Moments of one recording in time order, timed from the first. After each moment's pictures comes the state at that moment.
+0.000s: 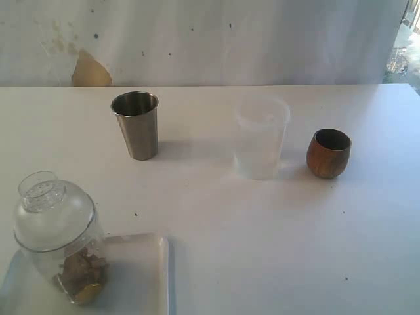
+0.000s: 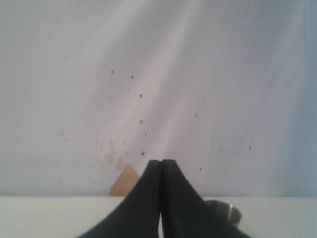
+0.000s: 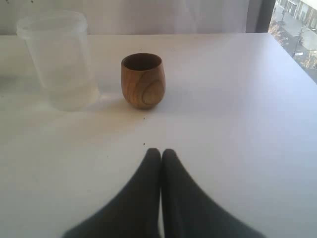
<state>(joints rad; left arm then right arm) 0.07 0.22 -0.33 1.74 -0.17 -1.85 -0.05 0.01 0.00 -0.03 0.34 0.08</state>
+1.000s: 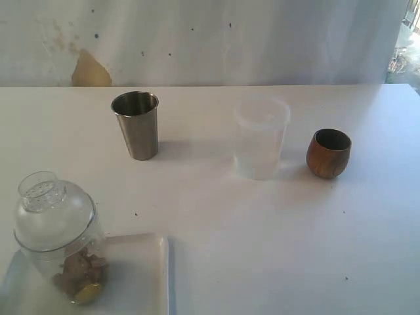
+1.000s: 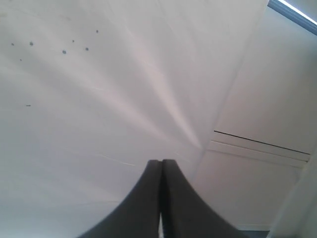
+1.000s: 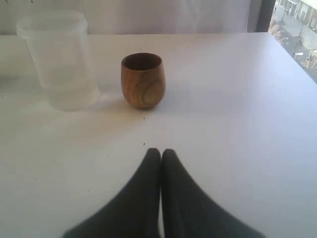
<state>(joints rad) 0.07 0.00 -0.19 -0.13 -0.07 -1.85 -0.05 0.01 0.00 -0.03 0.34 0.08</state>
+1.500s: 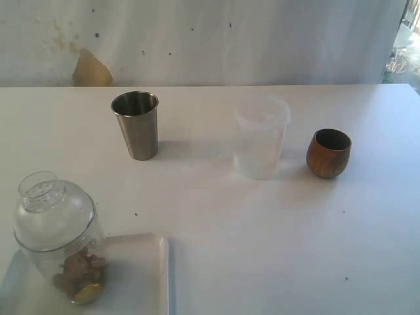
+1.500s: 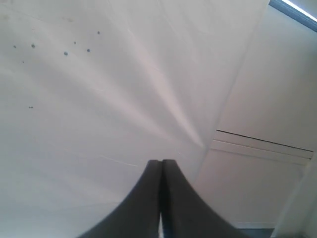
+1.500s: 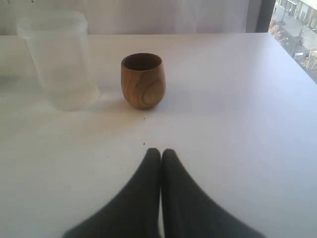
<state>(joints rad) 0.07 0.00 -0.18 -0.10 -0.08 -1.85 -0.05 0.01 0.00 -0.03 0.34 0.08</state>
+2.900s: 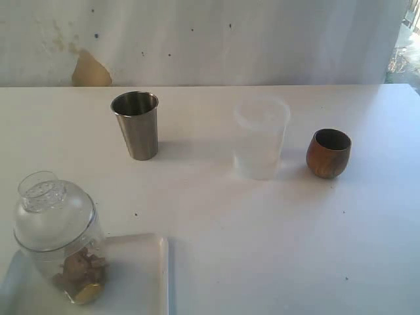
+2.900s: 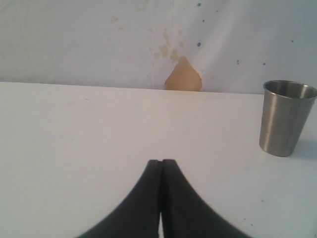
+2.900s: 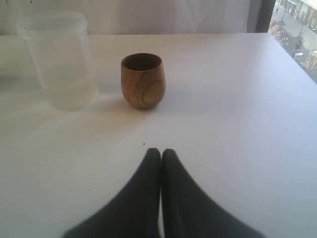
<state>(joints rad) 0.07 0.00 0.00 -0.09 0.22 0.06 -0.05 0.01 0.00 -0.03 0.34 0.08</state>
